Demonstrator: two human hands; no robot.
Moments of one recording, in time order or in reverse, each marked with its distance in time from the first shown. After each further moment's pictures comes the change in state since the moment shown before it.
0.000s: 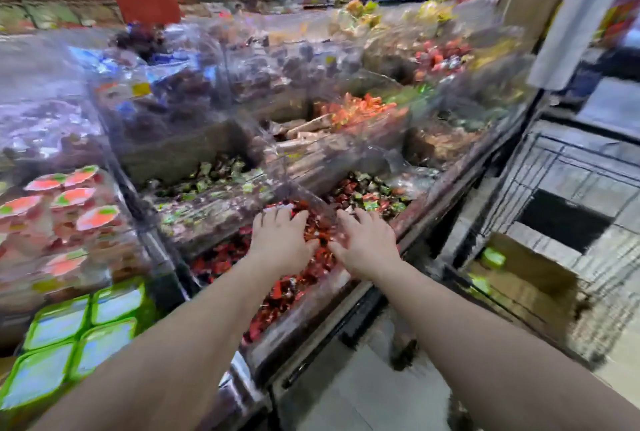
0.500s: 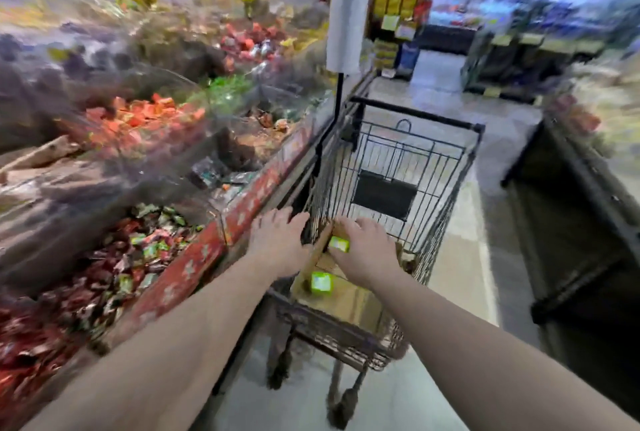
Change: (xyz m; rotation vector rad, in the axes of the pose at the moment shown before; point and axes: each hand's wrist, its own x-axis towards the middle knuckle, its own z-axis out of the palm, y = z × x) left_hand 0.152 0.400 0.068 -0.085 -0.080 0.447; right_hand -0.021 0.394 -0.095 -0.035 0.058 0.467
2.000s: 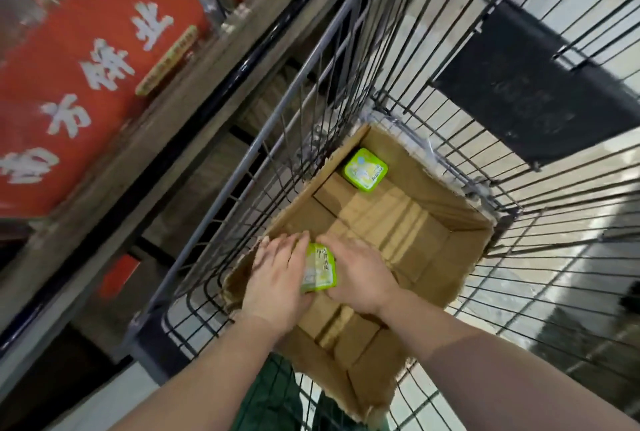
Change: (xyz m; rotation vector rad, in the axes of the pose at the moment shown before) left_hand 0.170 0.022 0.366 -0.217 -0.450 -0.328; right_hand 0.246 0.193 0.330 0.161 -0.847 -0.340
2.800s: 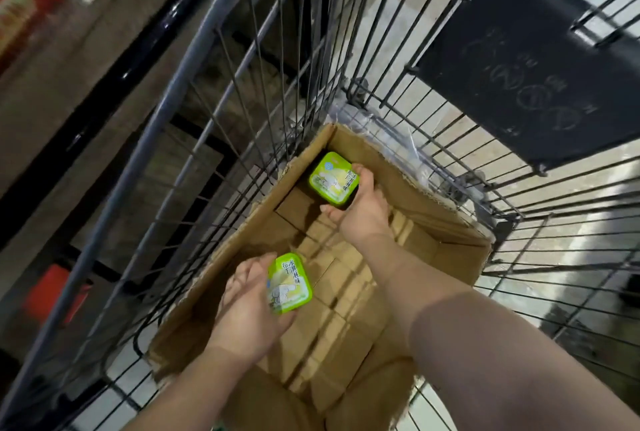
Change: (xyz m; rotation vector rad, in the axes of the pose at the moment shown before) left_hand 0.046 0.011 0.033 -0.357 -0.114 -0.255; right_hand 0.111 0.096 -0.026 0.499 0.355 0.485
